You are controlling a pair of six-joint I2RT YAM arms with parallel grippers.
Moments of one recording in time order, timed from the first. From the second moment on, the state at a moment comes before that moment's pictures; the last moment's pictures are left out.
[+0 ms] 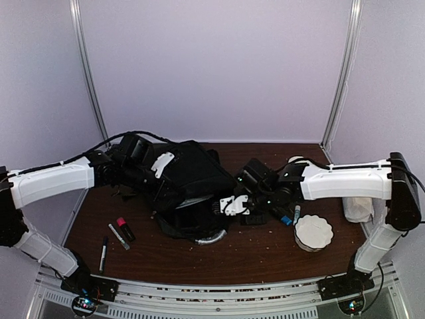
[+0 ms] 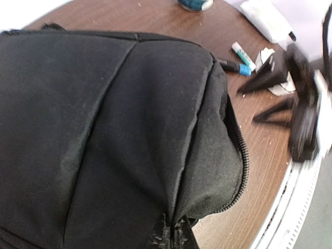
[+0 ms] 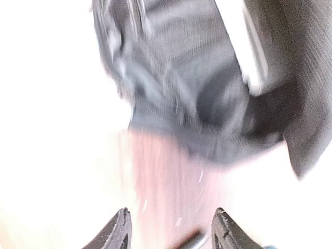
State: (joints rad) left arm -0.69 1.38 1.05 -0.46 0.34 -0.02; right arm 0.99 1.66 1.19 -0.56 0.13 -0.72
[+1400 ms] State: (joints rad) left arm -0.69 1.54 0.98 -0.29 0.45 -0.05; right arm -0.40 1.41 1.14 -0.85 0.26 -0.32
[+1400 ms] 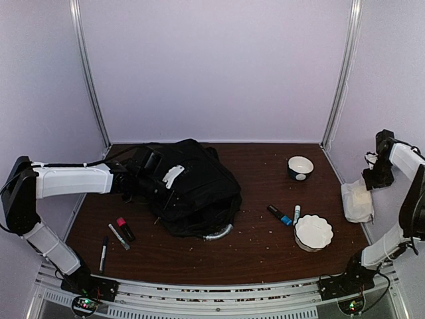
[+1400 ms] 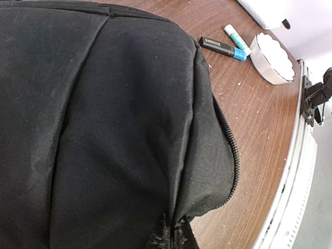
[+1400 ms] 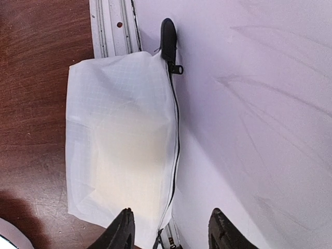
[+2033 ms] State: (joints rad) left arm -0.69 1.54 0.98 -0.29 0.45 -0.05; right arm -0.41 1.49 1.09 -0.82 0.23 -0.30
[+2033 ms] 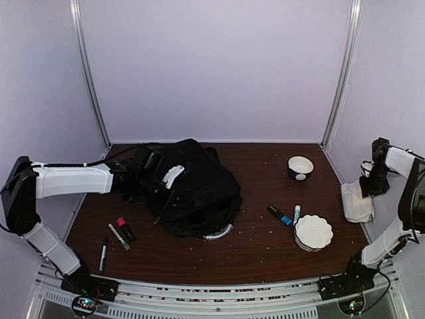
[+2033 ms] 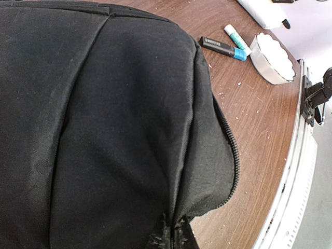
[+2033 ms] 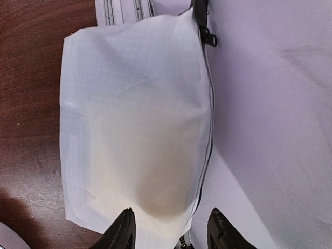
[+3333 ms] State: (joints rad) left arm -0.69 1.54 0.99 -0.31 0.44 -0.05; right arm -0.02 1.35 1.29 -0.93 0.08 -0.33
